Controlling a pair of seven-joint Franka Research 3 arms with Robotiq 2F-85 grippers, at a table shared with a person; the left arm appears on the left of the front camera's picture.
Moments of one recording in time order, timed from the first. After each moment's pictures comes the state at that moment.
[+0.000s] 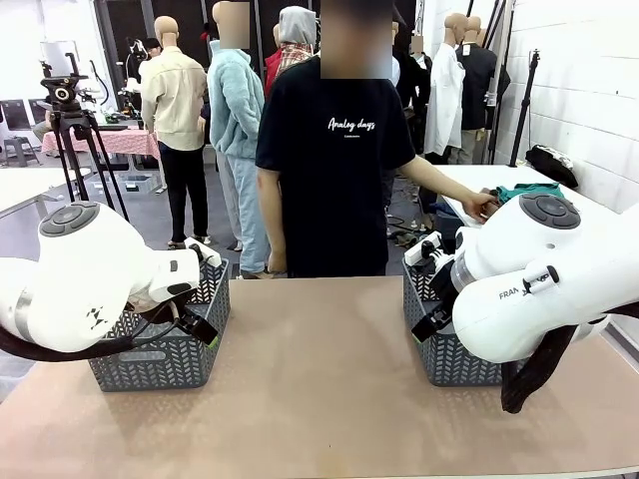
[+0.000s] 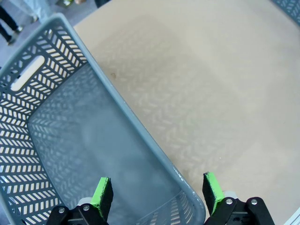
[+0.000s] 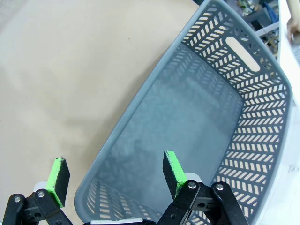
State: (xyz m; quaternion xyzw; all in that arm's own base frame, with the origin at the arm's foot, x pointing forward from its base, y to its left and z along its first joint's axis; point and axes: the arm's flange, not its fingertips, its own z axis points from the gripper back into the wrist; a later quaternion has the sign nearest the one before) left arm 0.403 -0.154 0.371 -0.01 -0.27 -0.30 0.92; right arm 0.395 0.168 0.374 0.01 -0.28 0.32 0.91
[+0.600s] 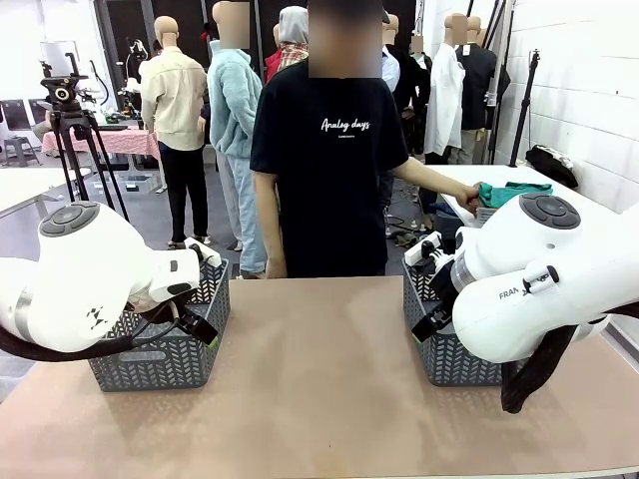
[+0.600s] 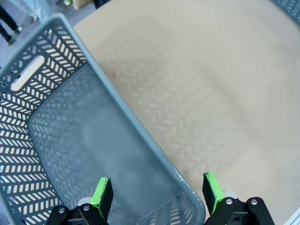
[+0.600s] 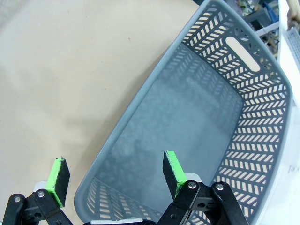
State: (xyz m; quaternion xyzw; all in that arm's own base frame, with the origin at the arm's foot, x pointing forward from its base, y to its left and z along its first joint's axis) left arm 0.403 -0.154 0.371 -0.01 -0.27 -0.30 0.92; right arm 0.395 0.168 0.374 0.01 -0.28 0.32 0.91
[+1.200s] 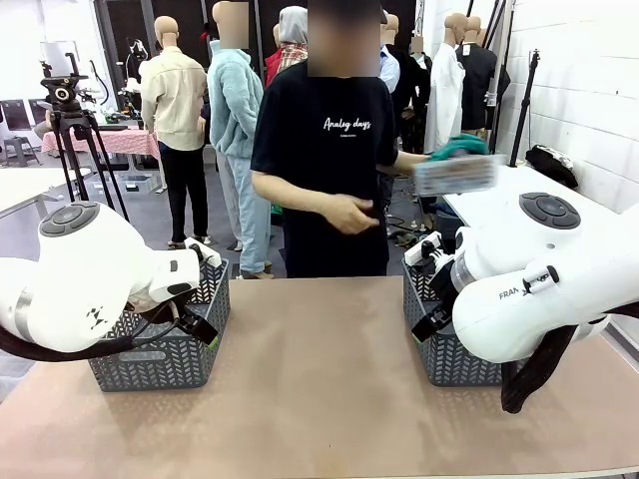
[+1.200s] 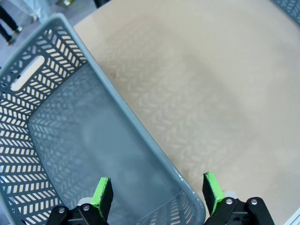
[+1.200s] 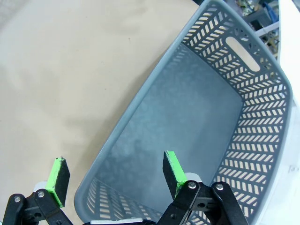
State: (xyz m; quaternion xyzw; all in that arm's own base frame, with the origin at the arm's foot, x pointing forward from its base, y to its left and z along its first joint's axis) left arm 0.403 -0.154 0.371 -0.01 -0.27 -0.30 0.92; right arm 0.395 0.168 0.374 0.01 -0.28 0.32 0.91
